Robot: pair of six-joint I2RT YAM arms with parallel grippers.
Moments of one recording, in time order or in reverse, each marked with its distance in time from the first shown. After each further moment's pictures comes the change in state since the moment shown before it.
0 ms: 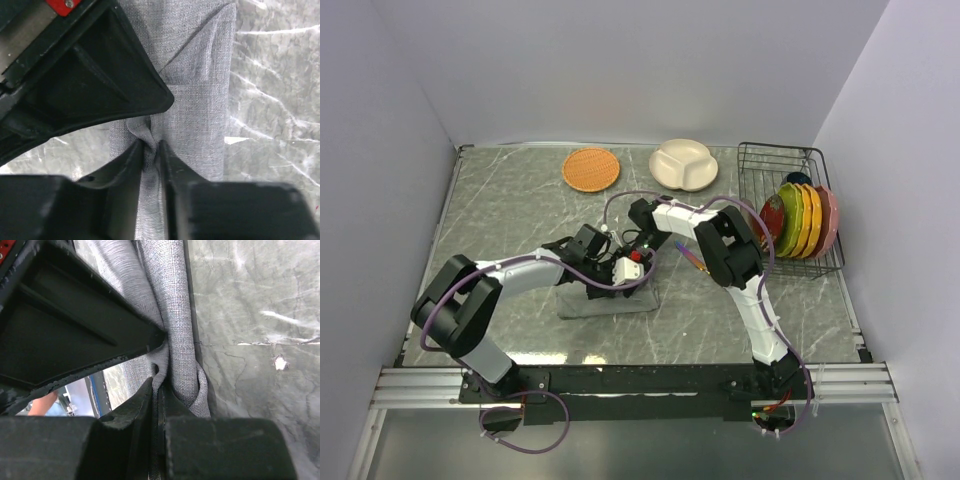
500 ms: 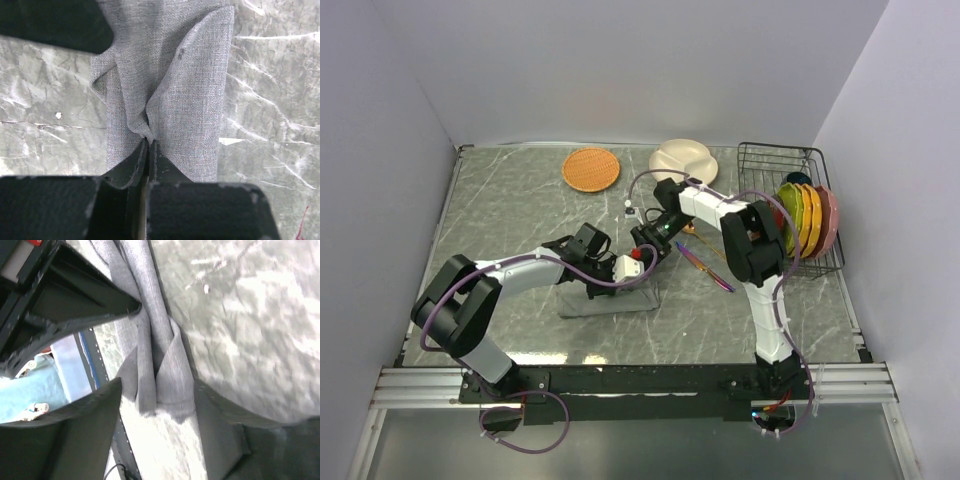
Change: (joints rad) left arm -0.002 0.001 0.014 -0.020 0.003 -0.034; right arm -0.134 -0.091 0.002 -0.029 0.042 0.056
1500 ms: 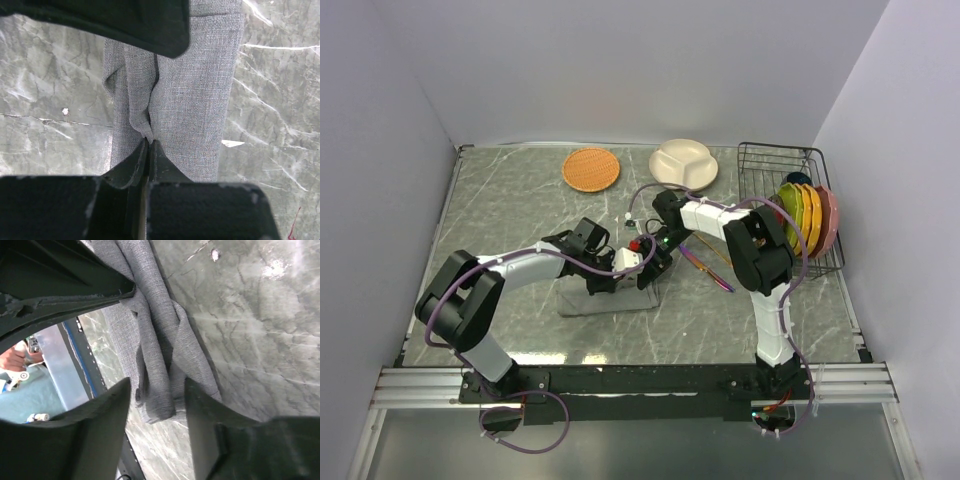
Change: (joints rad) left arm 0.034 0.031 0.042 -0.027 0.028 -0.052; right arm 0.037 -0.133 -0.246 0.215 0.070 0.146
